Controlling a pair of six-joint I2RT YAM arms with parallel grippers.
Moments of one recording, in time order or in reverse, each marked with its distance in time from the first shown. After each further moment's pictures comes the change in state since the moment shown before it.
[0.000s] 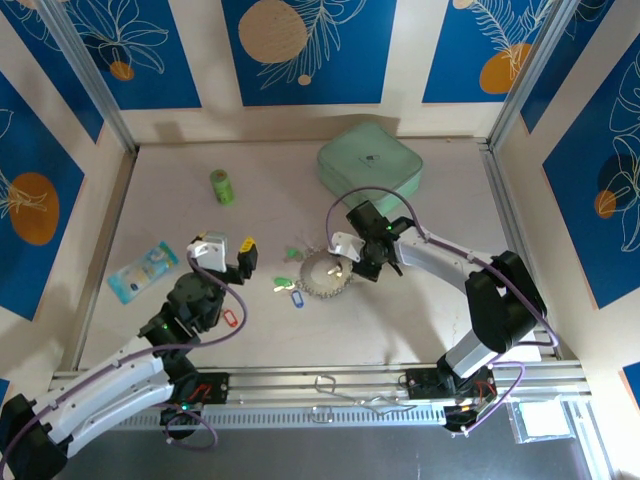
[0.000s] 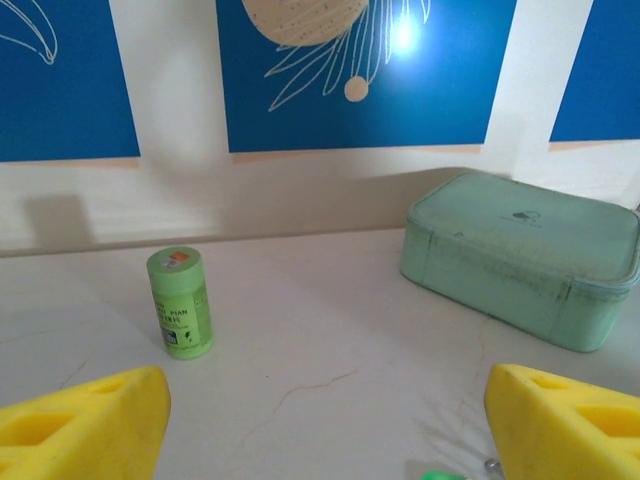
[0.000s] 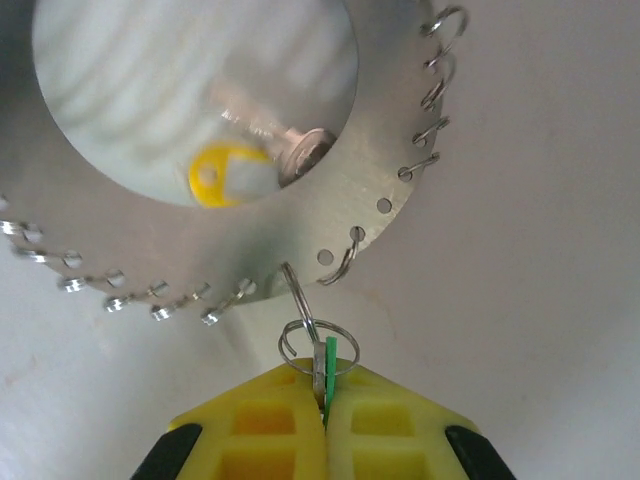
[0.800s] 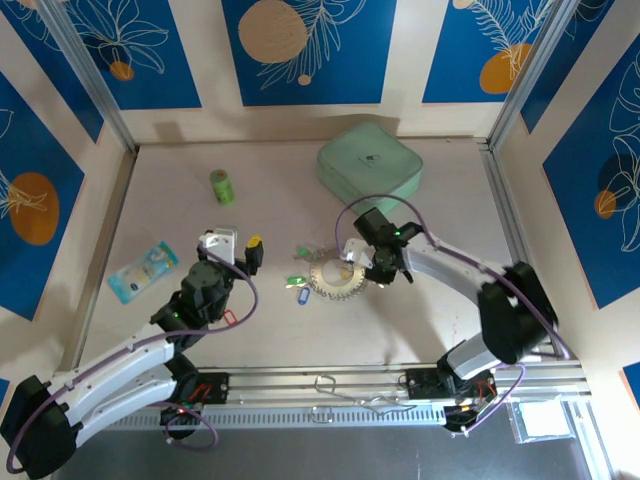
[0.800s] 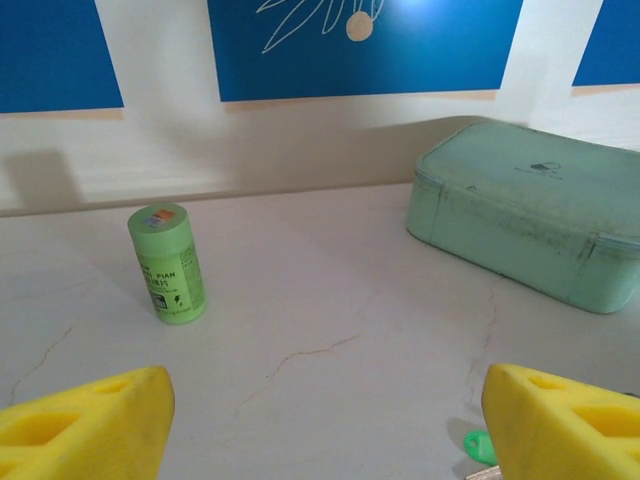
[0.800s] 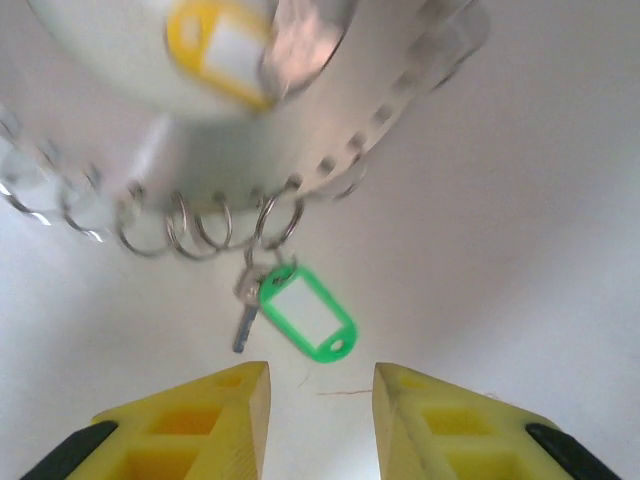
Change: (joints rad) left arm 0.049 0.150 0.032 0.011 0.050 -0.040; right arm -0.014 -0.129 -0.058 -0.060 0.093 0.044
